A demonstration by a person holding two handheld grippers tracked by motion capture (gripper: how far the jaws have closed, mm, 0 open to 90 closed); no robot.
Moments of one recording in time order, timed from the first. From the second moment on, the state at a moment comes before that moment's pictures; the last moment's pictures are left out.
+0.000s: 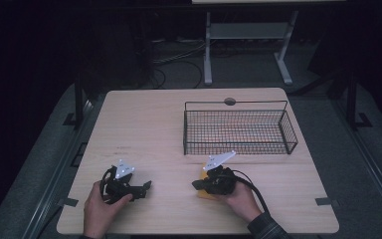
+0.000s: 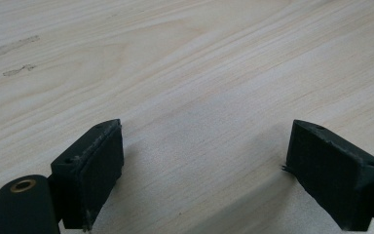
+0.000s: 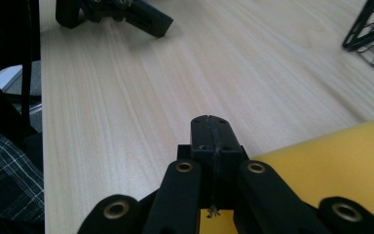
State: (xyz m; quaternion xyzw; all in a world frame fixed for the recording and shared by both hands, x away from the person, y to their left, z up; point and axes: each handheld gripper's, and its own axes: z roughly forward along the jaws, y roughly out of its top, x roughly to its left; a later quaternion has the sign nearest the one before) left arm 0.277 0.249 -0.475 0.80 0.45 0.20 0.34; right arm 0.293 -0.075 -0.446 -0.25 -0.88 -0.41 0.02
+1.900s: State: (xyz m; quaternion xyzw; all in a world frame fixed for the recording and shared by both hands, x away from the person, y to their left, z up) left arm 0.277 0.249 -0.475 0.80 0.45 0.20 0.34; right arm 0.281 -0.164 -0.443 -0.29 -0.88 -0.38 -0.01
